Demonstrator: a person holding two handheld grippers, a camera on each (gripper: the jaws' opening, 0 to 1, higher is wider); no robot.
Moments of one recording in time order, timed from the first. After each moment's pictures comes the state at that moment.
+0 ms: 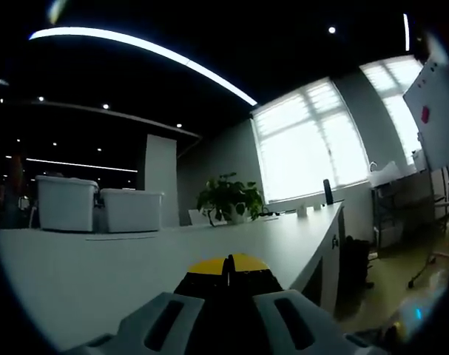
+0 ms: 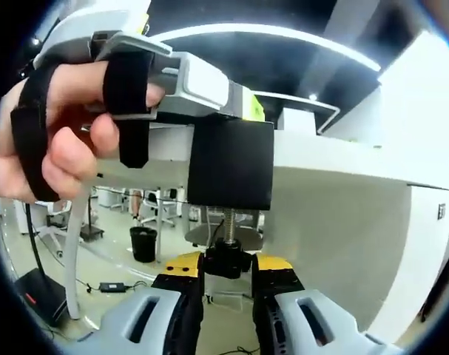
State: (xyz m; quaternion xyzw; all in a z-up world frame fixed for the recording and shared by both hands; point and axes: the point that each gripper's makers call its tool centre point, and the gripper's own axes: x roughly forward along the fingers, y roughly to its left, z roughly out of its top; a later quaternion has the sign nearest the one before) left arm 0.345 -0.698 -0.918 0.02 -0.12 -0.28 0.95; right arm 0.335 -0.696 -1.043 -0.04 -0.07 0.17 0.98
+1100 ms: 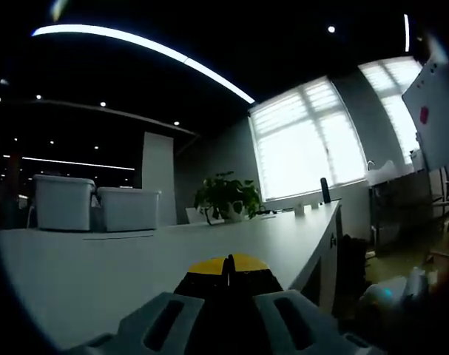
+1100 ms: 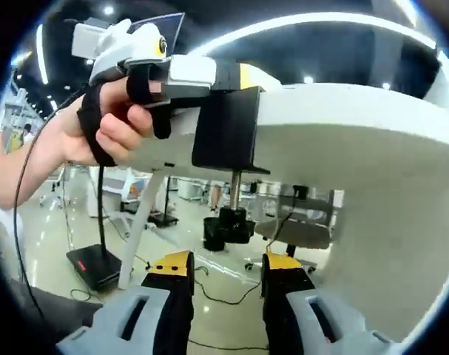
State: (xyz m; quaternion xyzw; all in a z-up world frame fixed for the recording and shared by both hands) left arm 0.345 -0.700 -0.918 0.02 -0.12 -0.28 0.95; right arm 0.317 -0.701 -1.069 -0.04 -0.05 0.34 0.94
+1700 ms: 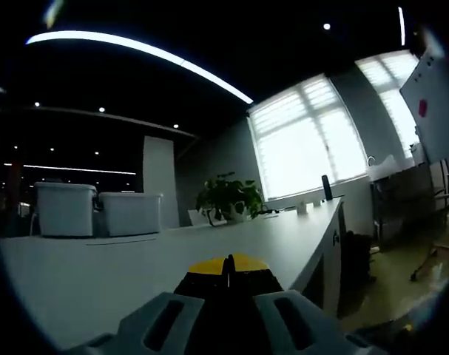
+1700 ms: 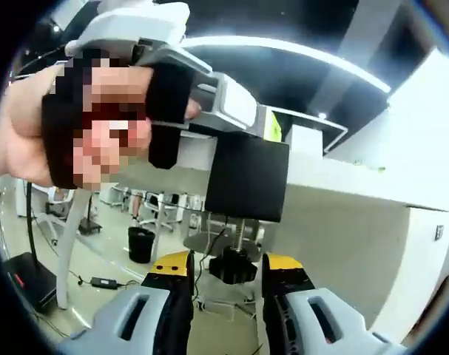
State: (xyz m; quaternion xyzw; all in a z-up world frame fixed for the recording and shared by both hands) left arm 0.345 -0.701 -0.917 0.04 -0.13 -0.28 0.95; right arm 0.337 -0.690 -1.040 -0.06 -0.08 0.15 0.98
